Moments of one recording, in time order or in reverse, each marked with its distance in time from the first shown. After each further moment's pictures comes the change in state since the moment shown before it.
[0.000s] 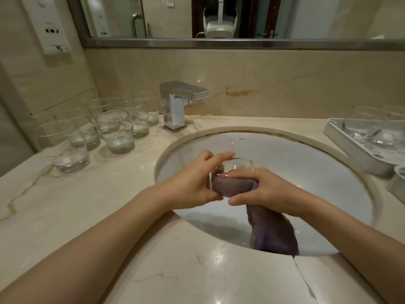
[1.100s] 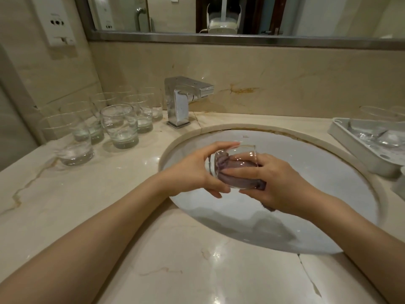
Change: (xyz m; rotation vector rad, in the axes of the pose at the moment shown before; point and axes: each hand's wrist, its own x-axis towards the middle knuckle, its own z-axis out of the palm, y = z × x) left_hand 0.004 0.009 -0.013 -0.599 -0.057 -0.178; right_hand 0.000 0.006 -0.002 -0.760 0.216 -0.374
